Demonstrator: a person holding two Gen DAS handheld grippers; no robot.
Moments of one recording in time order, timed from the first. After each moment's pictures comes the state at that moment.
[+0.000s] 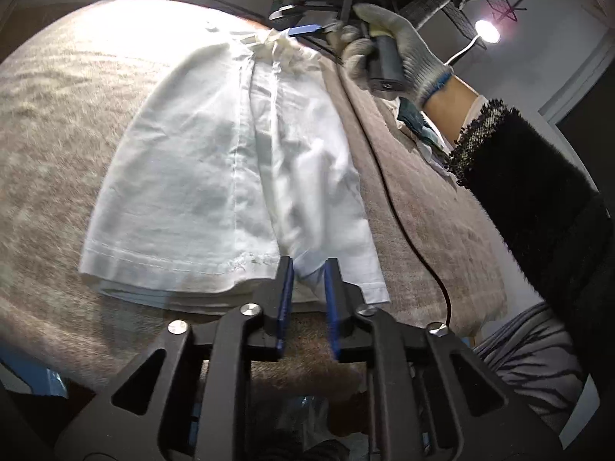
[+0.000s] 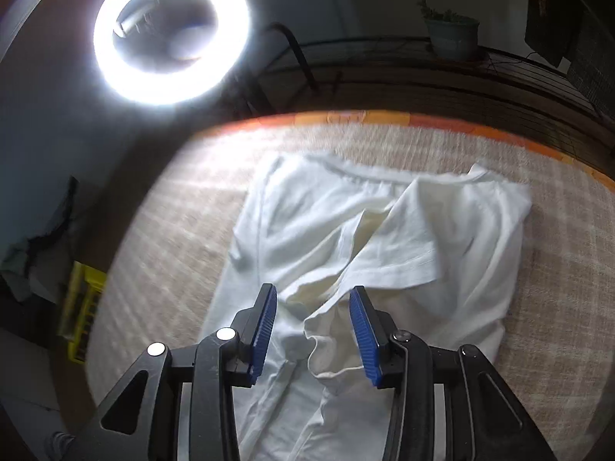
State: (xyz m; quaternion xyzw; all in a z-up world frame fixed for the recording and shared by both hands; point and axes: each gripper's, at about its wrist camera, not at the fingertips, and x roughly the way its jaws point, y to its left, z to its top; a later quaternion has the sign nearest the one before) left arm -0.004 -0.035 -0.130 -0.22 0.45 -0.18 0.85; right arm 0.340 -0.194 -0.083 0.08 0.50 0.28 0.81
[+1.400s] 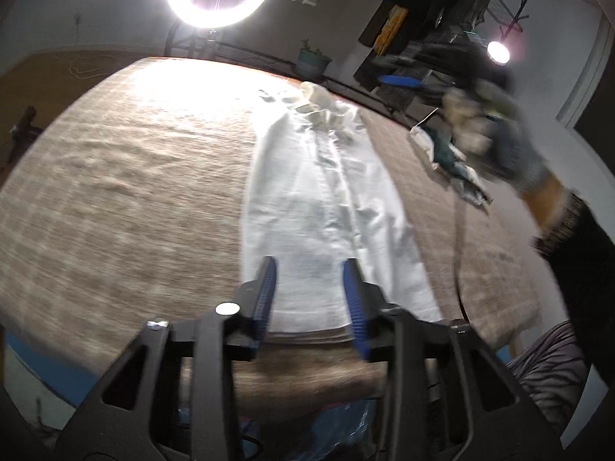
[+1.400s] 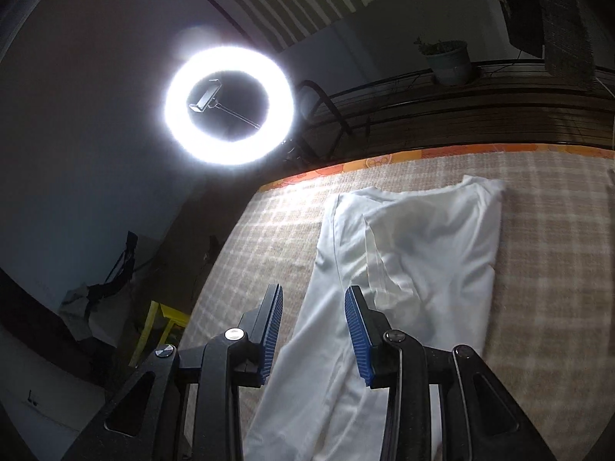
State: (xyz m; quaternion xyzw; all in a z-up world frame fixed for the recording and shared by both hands) left arm -0.014 0.050 -0.087 -0.16 0.40 -0.12 0.89; right arm 0.238 -0.238 -0.028 0.16 0.46 0.31 0.82
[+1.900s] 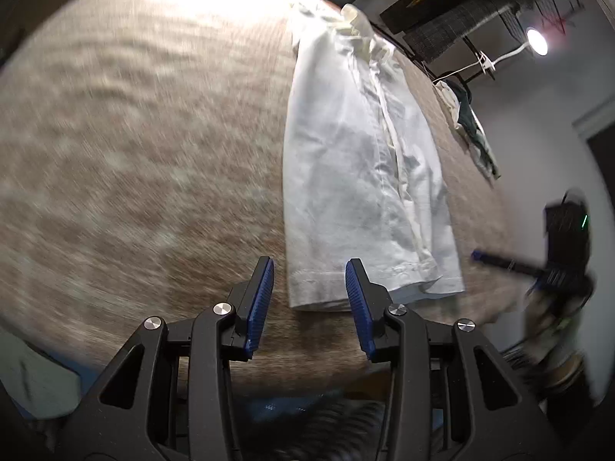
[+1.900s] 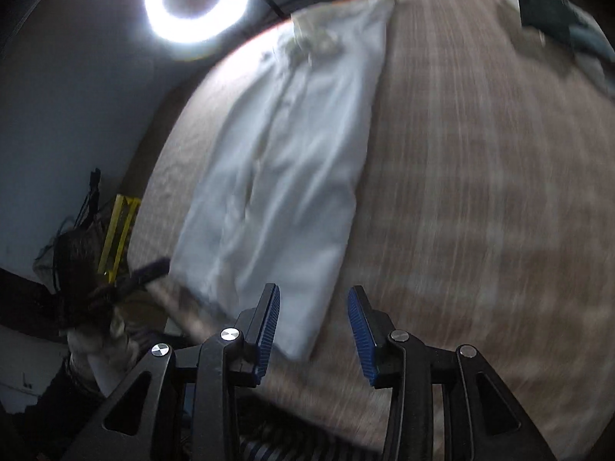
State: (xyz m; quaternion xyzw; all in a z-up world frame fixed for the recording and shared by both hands) left arm 0.017 0.079 -0.148 -0.25 0.54 -0.15 0.79; right arm 0.027 -0.296 -0.136 0.13 0.59 0.27 0.75
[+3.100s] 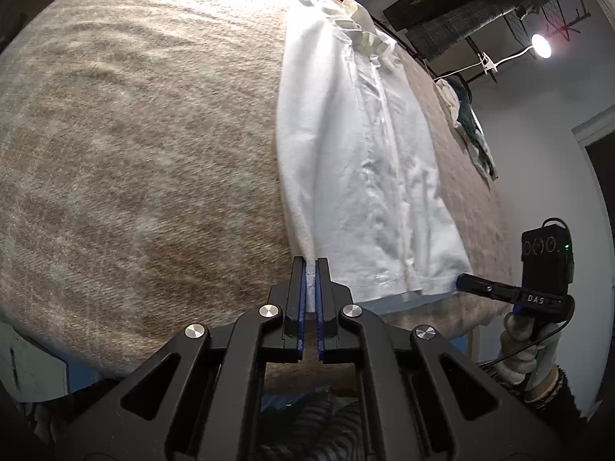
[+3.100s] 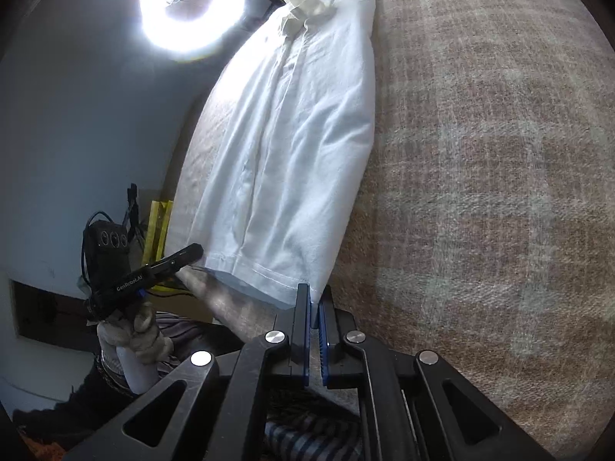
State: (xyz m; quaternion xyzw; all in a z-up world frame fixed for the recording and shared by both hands) left arm 0.018 0.069 -0.143 -0.25 0.54 -0.15 0.79; right arm 0.009 -0.323 -0.158 0.23 0.59 0.31 0.71
